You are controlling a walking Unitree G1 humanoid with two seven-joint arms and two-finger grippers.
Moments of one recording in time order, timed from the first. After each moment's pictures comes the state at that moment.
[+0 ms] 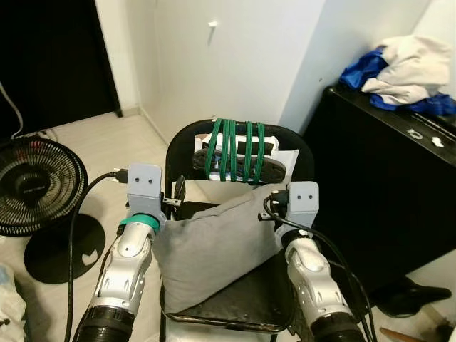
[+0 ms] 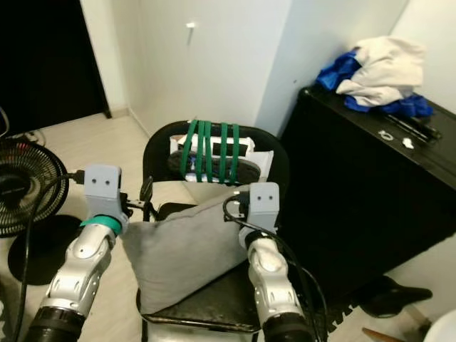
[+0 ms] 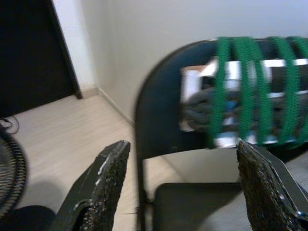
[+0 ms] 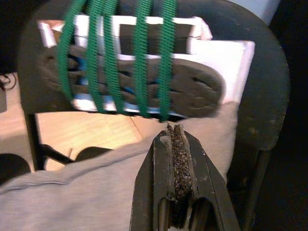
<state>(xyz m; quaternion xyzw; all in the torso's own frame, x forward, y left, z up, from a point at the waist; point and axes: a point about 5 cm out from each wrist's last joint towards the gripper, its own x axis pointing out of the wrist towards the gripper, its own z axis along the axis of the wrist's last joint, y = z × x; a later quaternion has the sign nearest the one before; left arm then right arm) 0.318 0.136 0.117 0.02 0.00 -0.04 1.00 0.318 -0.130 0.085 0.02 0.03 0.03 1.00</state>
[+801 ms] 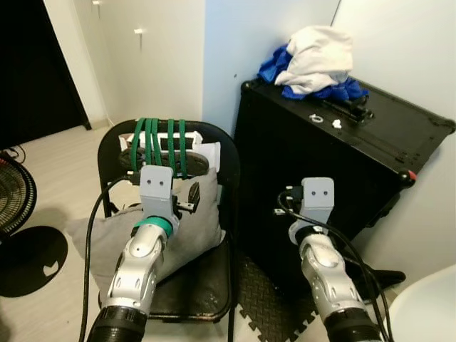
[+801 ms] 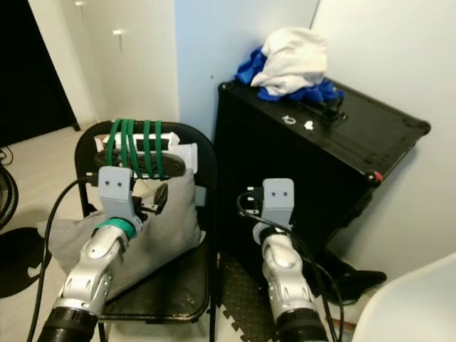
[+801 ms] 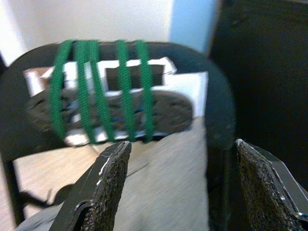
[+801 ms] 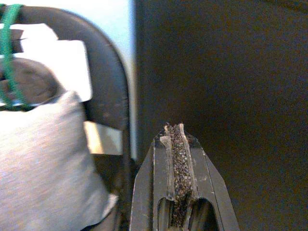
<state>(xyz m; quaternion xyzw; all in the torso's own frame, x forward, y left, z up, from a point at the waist) 0.319 0.133 0.114 0.00 0.02 -0.05 1.00 0.319 -0.136 0.086 0.02 0.03 0.02 1.00</state>
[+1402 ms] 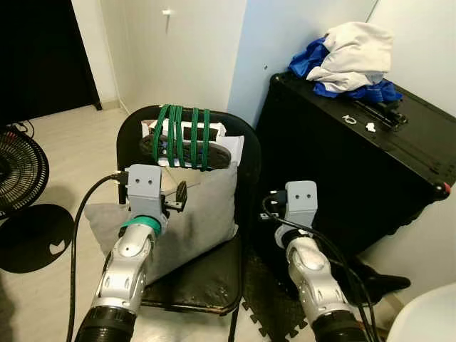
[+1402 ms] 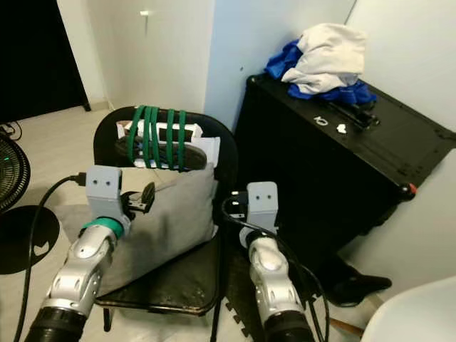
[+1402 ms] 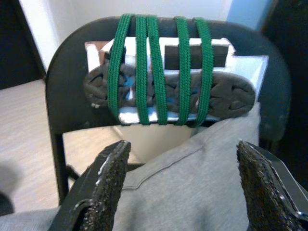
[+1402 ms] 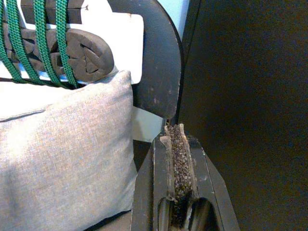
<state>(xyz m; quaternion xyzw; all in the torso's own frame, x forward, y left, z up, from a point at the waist) 0.320 0.134 0.117 0.00 0.02 -0.05 1.00 0.320 -0.133 0.084 0.00 0.03 0.03 1.00</state>
